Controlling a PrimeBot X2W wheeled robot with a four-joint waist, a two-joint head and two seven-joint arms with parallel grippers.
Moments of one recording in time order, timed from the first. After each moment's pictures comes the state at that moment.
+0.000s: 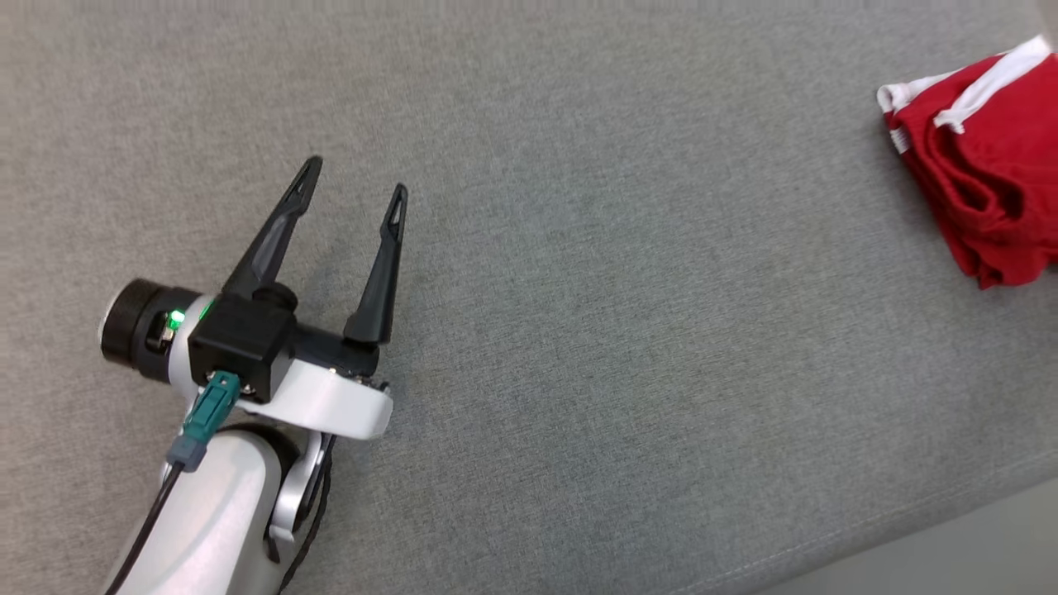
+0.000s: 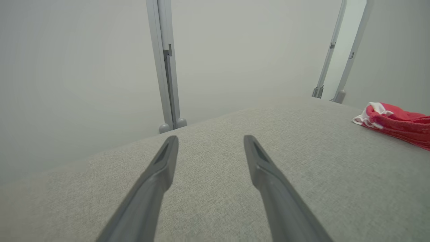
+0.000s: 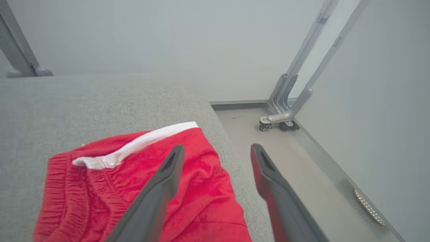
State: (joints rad) left arm -0.38 0.25 -0.36 -0.07 -0.18 0.11 -0.10; right arm -0.79 -0.65 0.40 0.92 0.71 0.13 -0.26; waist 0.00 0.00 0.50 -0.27
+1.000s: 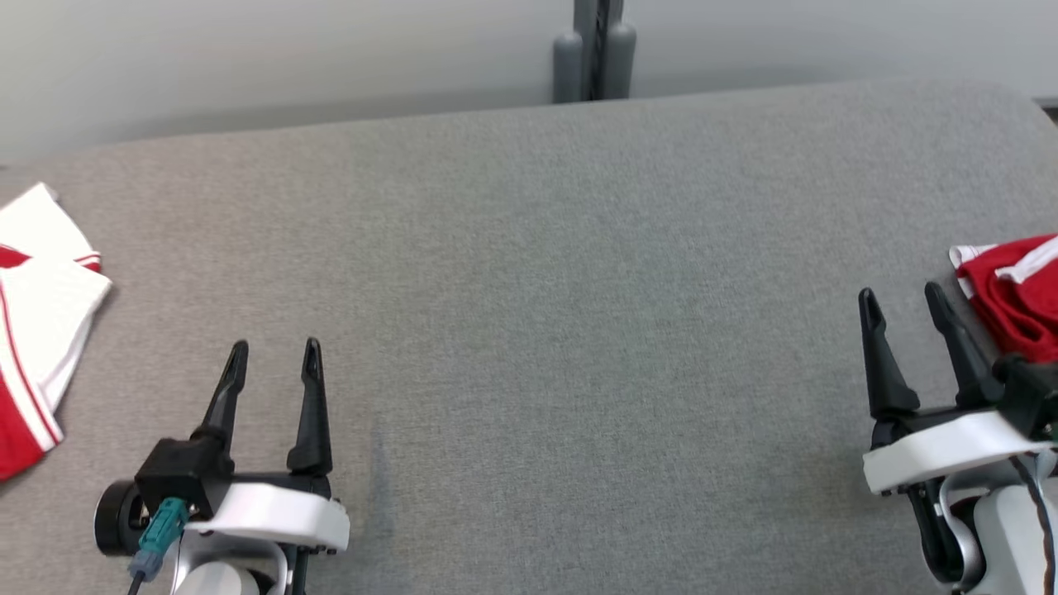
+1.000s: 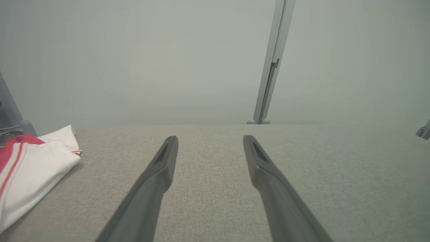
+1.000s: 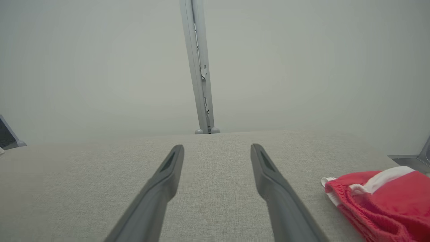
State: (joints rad) left arm -0.10 0.19 -0.23 0.10 -0.36 0.20 -0.24; right arm -0.25 -0.16 0.05 0.29 0.29 0.13 -0.25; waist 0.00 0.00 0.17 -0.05
